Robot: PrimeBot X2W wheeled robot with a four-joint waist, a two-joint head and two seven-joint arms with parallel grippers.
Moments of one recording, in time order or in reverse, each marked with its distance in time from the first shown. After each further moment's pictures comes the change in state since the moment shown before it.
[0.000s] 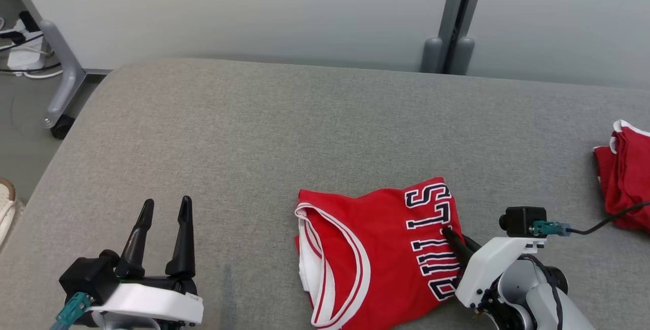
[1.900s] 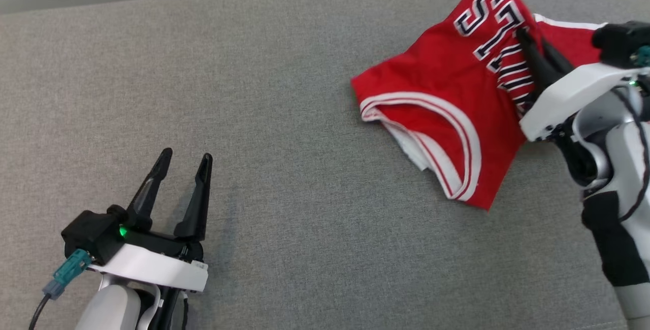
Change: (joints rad) left arm -0.115 0.133 -0.180 -0.072 -0.068 0.000 0.000; right arm -0.415 -0.151 -0.043 -0.122 -0.120 0.000 -0.056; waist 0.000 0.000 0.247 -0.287
